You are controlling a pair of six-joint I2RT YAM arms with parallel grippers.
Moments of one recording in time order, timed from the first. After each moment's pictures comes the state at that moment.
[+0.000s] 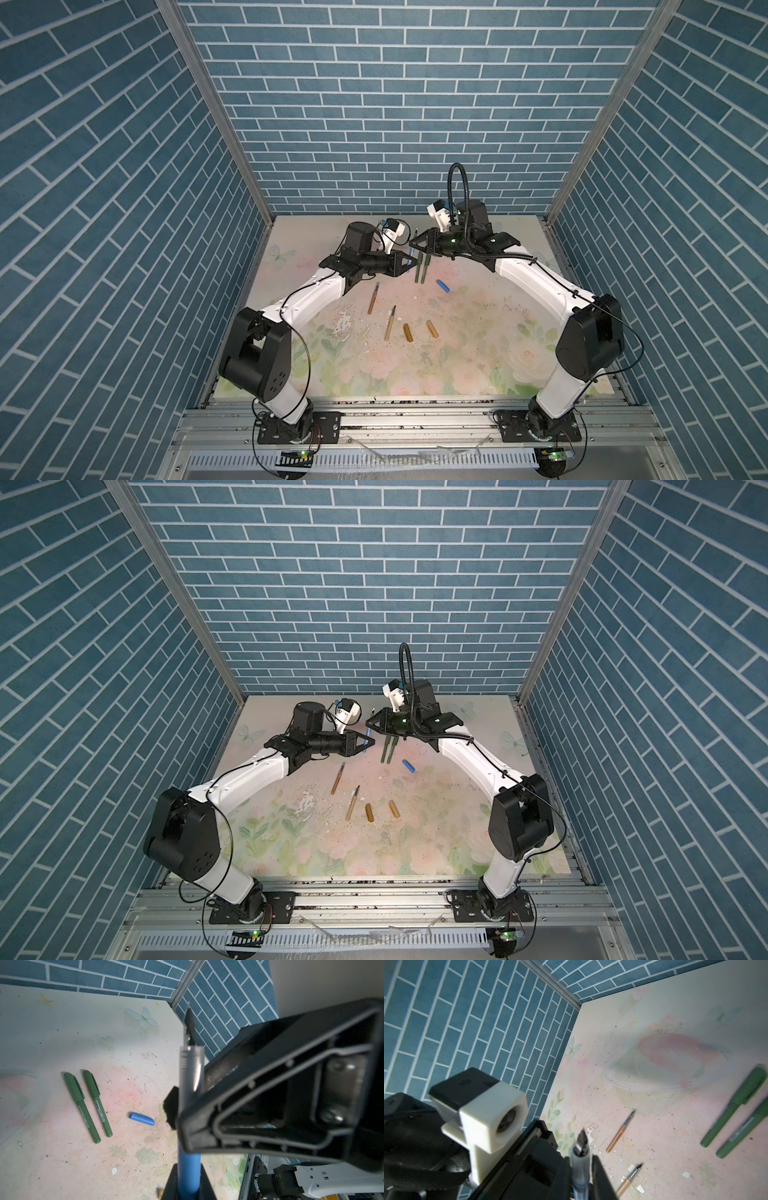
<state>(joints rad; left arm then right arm) -0.46 1.60 1.19 -0.10 0.70 -0.37 0.57 1.73 1.53 -0.35 -0.61 0.59</state>
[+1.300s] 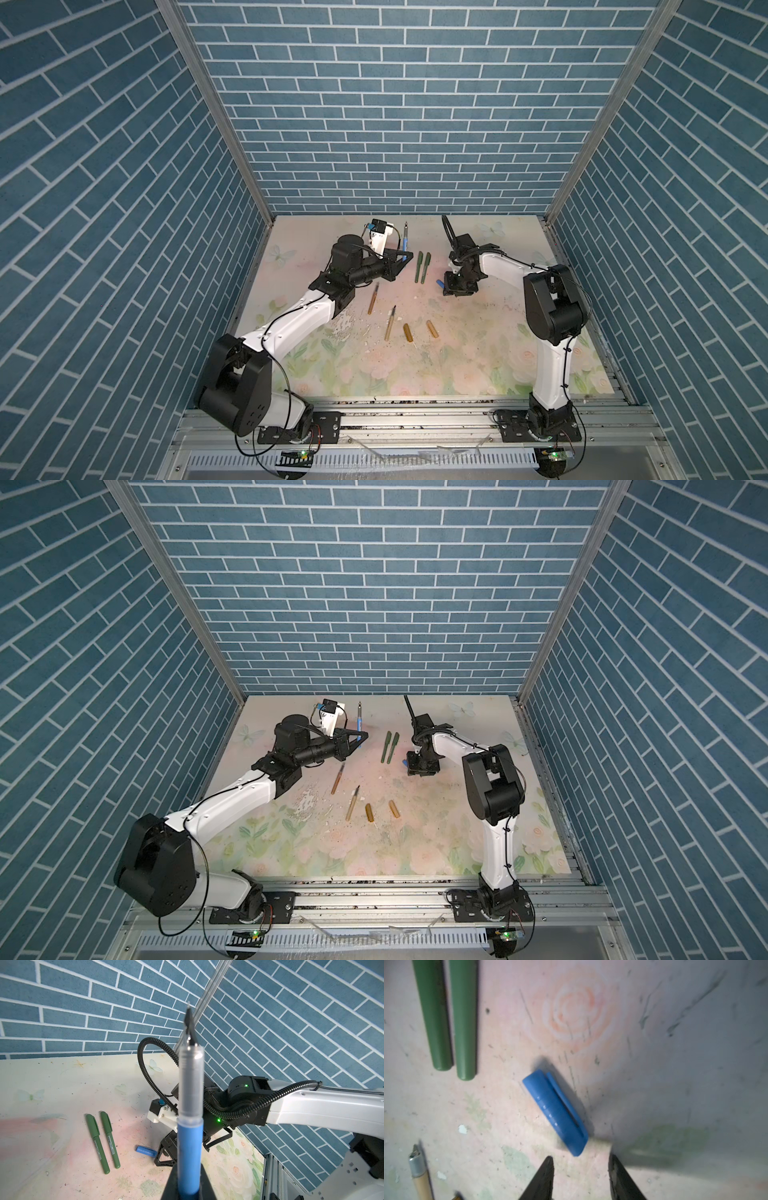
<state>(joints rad) -0.48 1.41 0.97 0.23 0.55 -0.44 0.44 2.05 1.47 -0.77 -0.18 0.30</state>
